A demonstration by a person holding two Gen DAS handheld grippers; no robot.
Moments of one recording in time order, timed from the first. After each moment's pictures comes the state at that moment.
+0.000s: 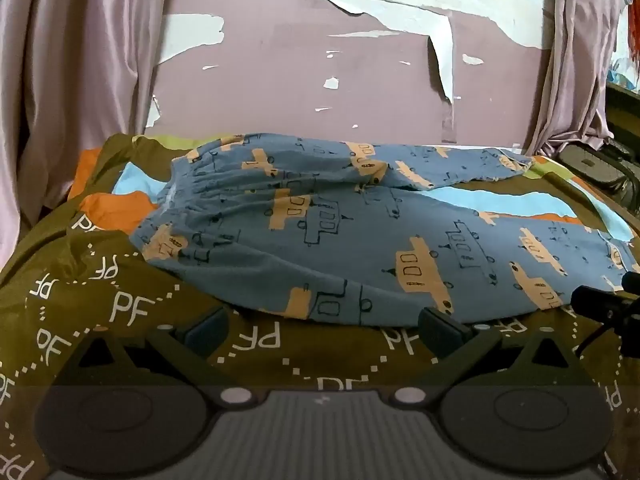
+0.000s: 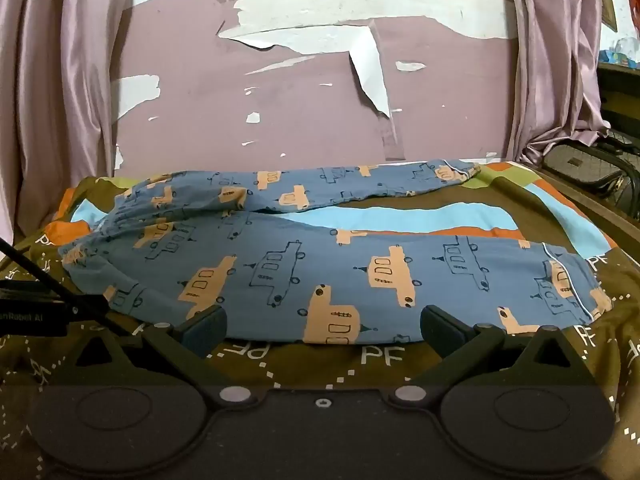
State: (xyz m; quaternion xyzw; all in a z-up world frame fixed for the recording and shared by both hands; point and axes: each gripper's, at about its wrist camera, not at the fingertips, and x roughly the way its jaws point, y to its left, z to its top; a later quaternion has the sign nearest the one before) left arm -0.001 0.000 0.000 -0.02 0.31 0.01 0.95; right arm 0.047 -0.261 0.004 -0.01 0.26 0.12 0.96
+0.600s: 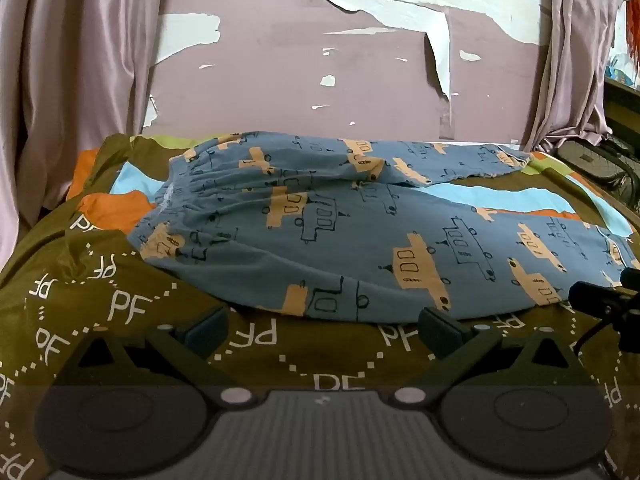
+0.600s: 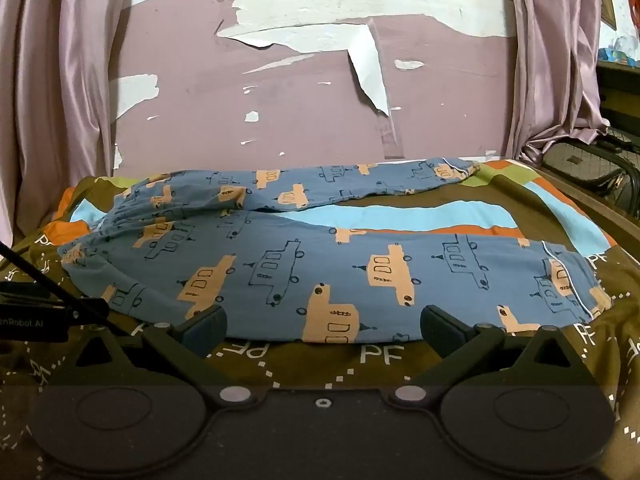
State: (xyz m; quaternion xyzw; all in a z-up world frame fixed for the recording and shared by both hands) left arm 0.000 -0.002 0.001 -0.02 0.31 0.01 0.95; right arm 0.048 -0.262 0.003 -0.01 0.26 0.11 0.96
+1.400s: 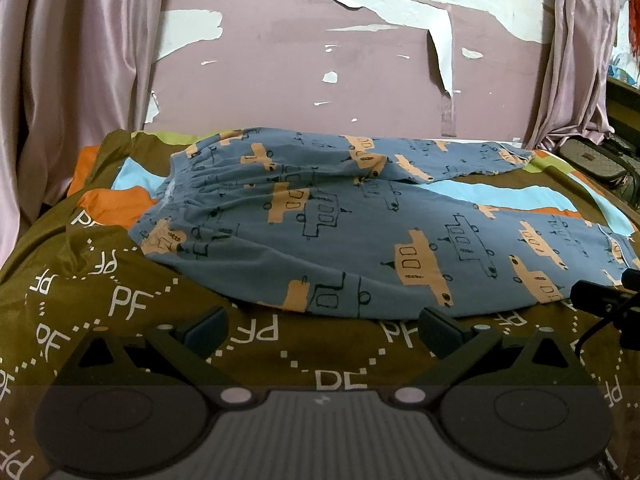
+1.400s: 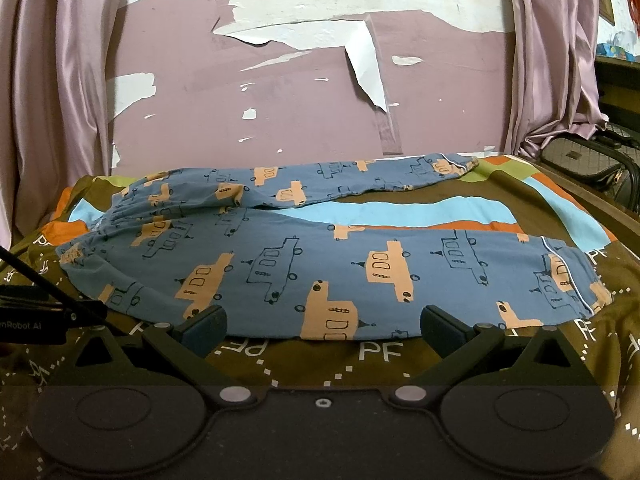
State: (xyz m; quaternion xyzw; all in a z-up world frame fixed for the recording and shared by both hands) left arm -0.002 -0.003 -0.004 -0.02 0.31 0.01 0.95; right arm 0.049 -0.262 0.003 -0.01 0.27 0.11 0.96
